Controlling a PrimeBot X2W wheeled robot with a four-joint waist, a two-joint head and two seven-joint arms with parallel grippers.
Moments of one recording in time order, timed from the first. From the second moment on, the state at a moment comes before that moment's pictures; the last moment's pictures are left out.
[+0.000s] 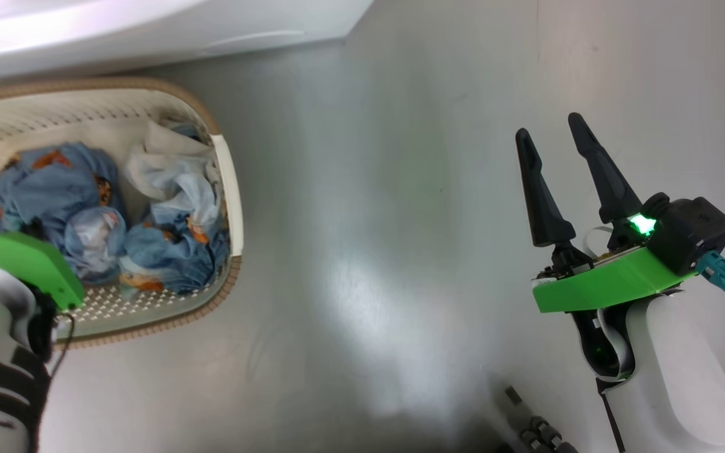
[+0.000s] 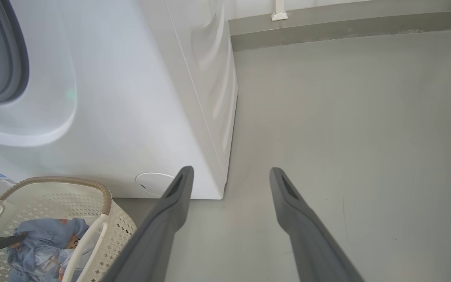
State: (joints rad) left arm -0.93 0.27 -0.31 1.29 -0.57 -0.06 -0.17; right arm -0.43 -0.07 0.11 0.11 0.27 0.13 -0.26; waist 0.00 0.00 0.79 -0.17
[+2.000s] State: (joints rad) left arm -0.05 0.08 0.07 0.25 -0.26 -0.13 -0.25; right arm -0.04 -0.17 -0.03 0.18 0.31 0.13 -0.26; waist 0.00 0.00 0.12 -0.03
